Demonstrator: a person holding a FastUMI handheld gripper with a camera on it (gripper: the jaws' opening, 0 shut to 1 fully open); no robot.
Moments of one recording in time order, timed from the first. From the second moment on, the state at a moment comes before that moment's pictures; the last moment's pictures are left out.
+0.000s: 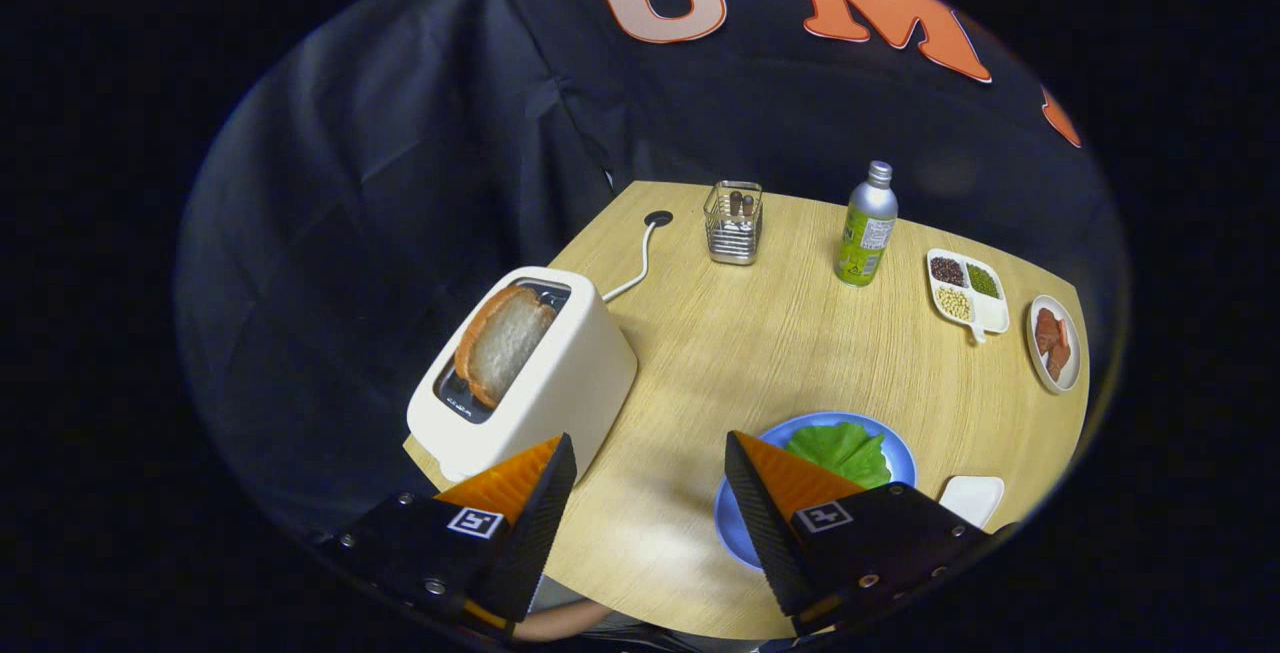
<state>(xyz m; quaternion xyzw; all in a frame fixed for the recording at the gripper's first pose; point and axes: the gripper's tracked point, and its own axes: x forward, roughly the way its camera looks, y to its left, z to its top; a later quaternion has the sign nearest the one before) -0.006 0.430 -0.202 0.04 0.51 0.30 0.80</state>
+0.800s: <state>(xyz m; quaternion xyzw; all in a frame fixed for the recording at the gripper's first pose) -0.010 0.540 -0.167 0.04 0.54 0.33 0.77</state>
